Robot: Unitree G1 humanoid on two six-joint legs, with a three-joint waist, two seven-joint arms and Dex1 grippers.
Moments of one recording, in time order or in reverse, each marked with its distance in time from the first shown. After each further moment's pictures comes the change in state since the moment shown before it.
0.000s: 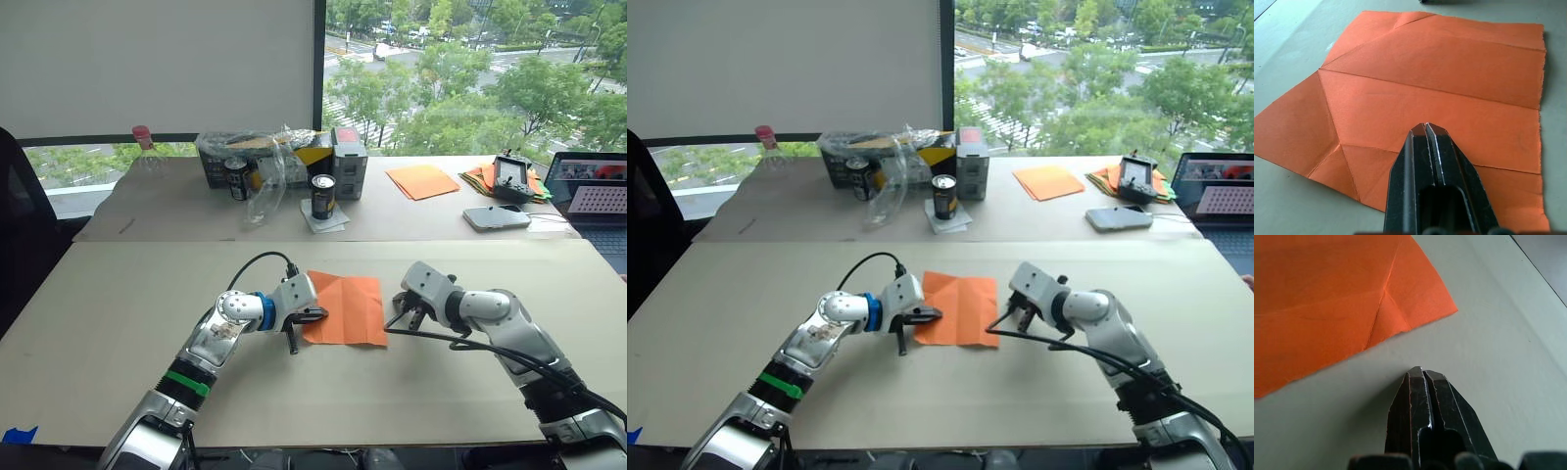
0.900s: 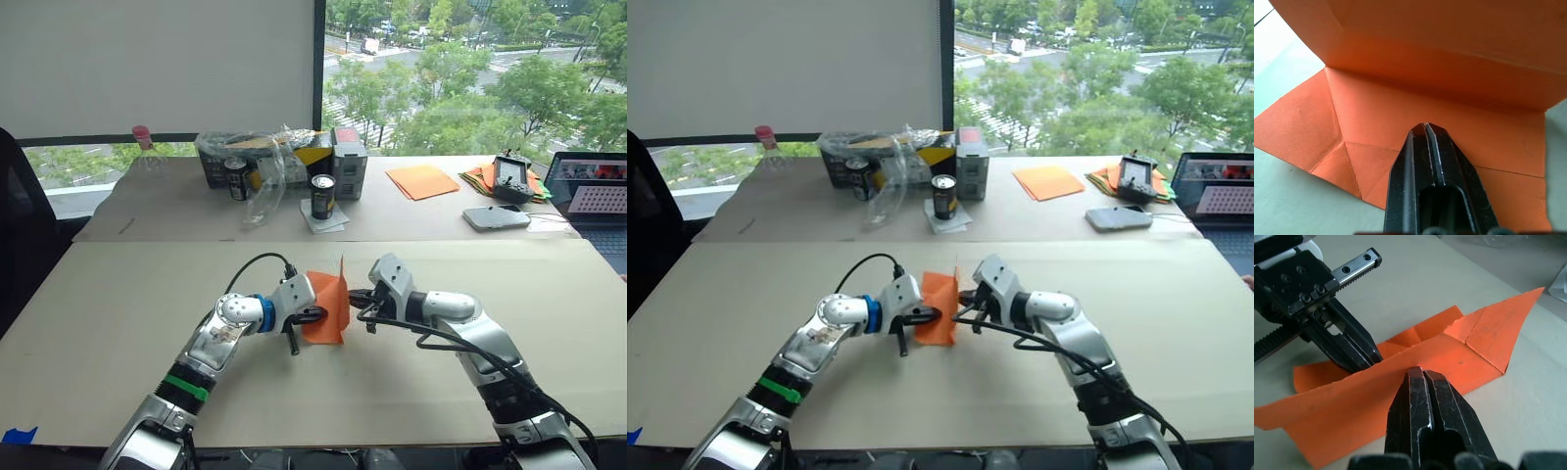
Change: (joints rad) left arm 0.032 -0.003 0.026 -0.032 -0.020 0.035 0.041; right arm -0.053 0.268 -0.015 -0.030 0.193 0.044 0.031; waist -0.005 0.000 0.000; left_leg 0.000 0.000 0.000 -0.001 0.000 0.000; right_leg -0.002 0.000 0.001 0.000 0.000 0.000
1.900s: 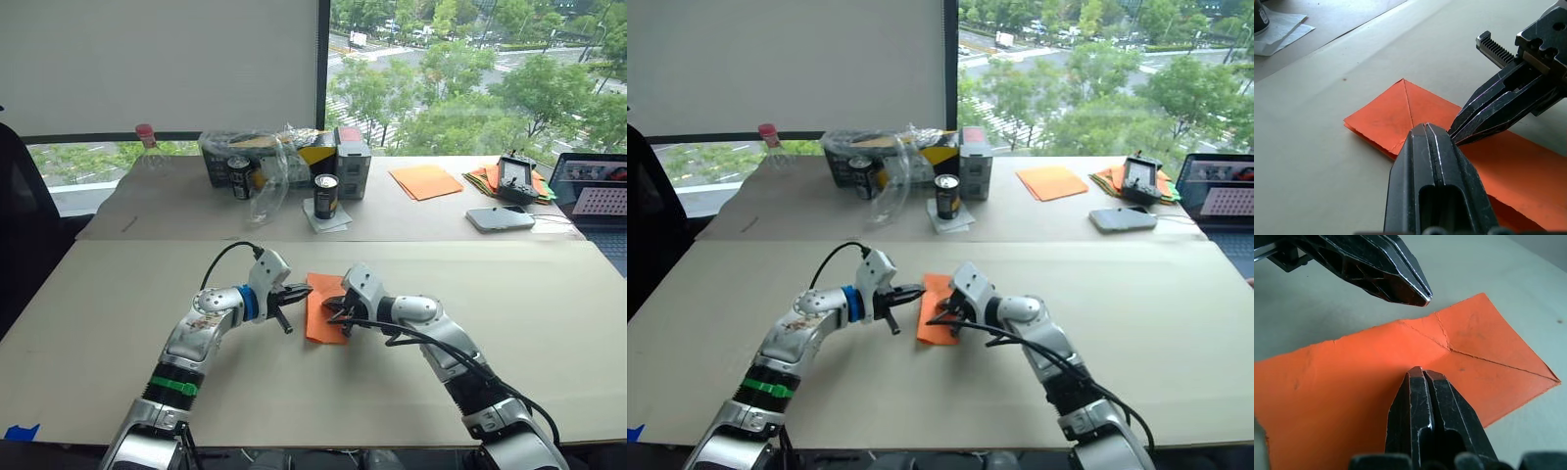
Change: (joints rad) left arm -0.004 -0.018 0.144 -0.037 -0.156 0.133 0.062; right arm -0.004 0.052 0.076 0.117 -0.116 -0.053 -0.043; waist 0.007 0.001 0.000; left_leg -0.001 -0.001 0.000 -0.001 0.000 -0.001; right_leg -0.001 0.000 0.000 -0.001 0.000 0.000
